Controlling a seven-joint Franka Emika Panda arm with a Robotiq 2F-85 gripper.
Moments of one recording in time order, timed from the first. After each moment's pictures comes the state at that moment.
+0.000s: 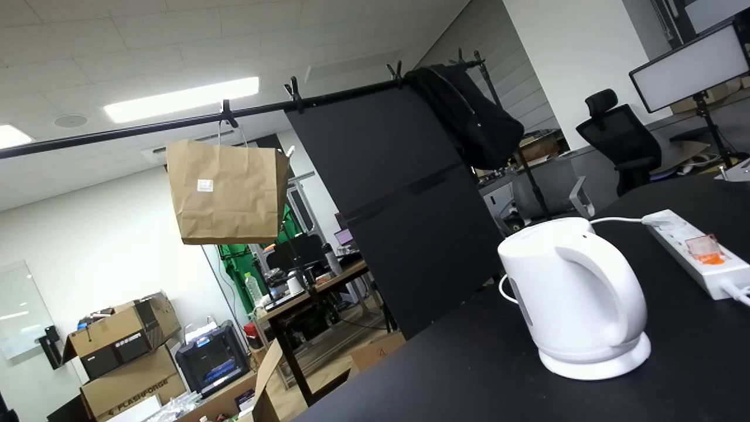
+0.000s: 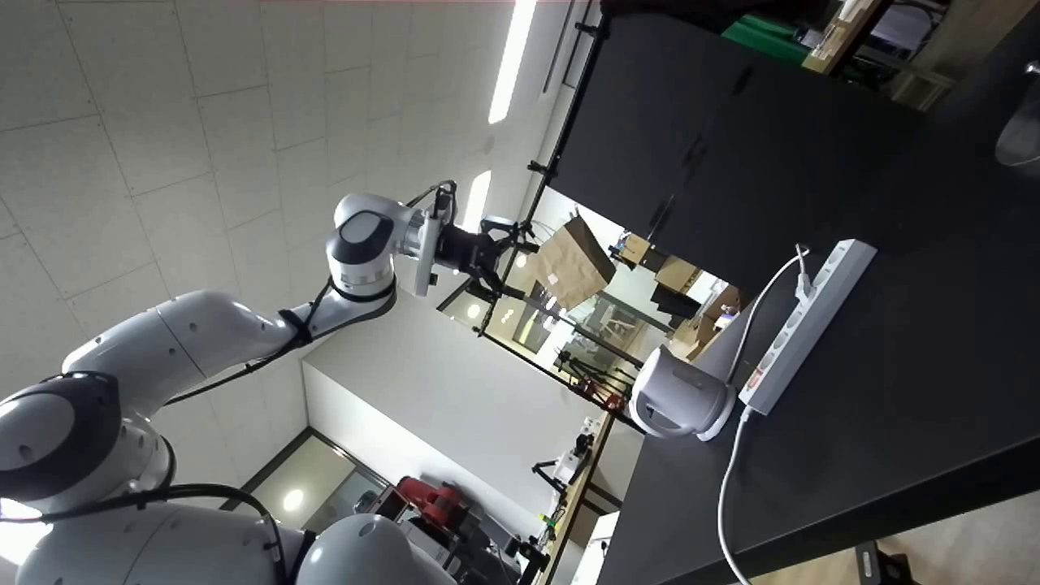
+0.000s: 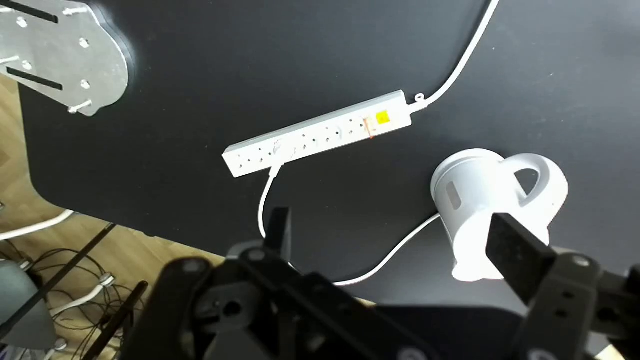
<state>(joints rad) 0.01 -0.42 -0.14 -2.23 -0.10 2.04 -0.37</state>
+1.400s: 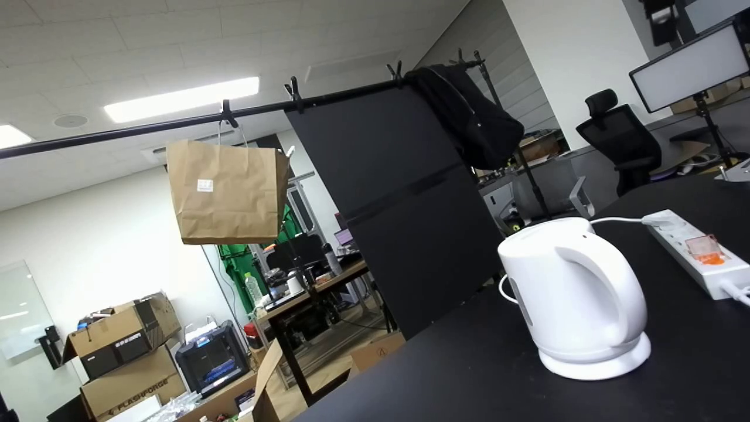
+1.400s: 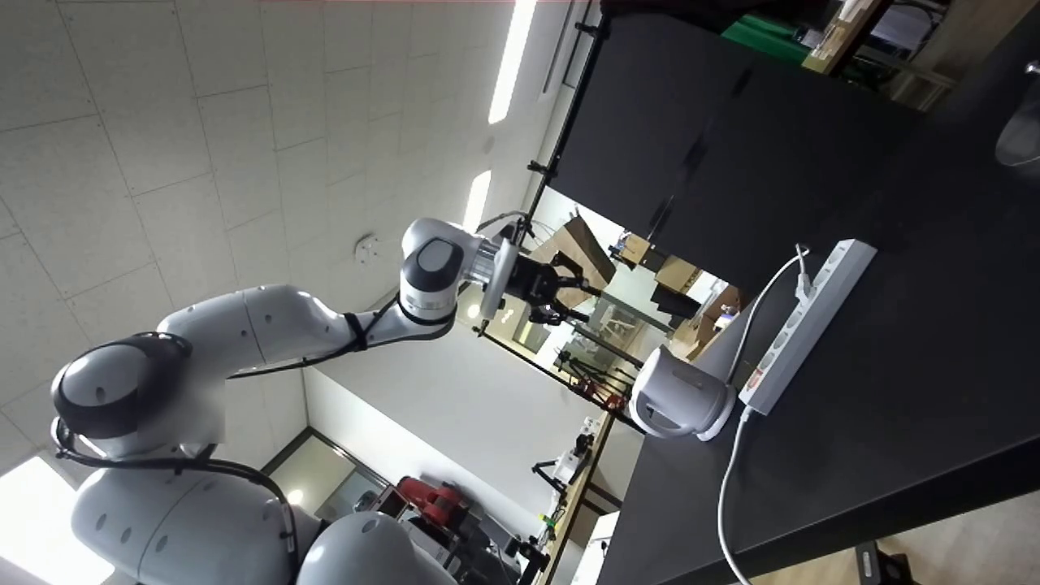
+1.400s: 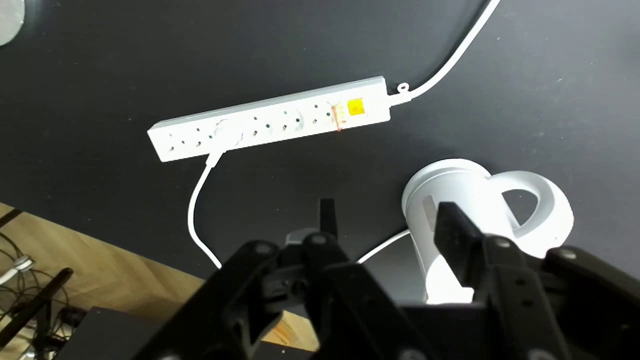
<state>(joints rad) 0.04 -0.22 -0.12 -2.32 -0.01 2.31 -0.50</state>
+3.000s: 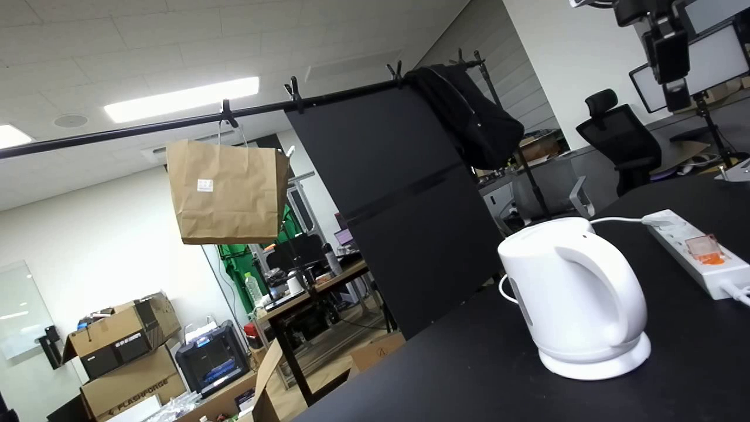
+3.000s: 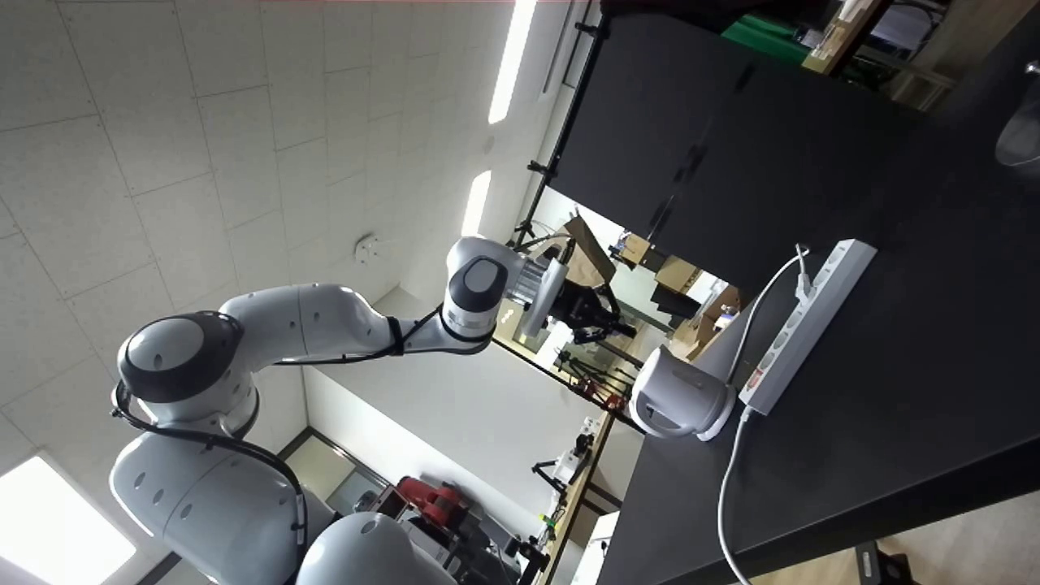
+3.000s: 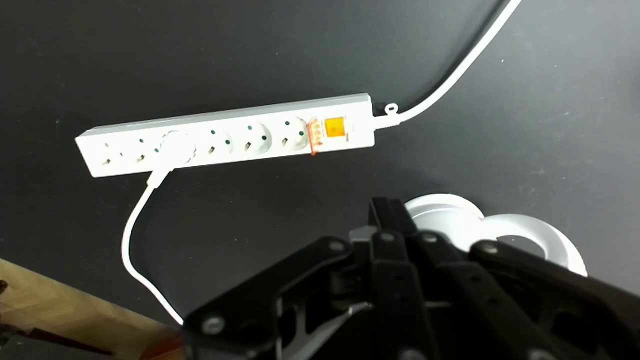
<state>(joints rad) 0.03 -0.05 -0.09 -2.35 0.05 2.44 -0.60</state>
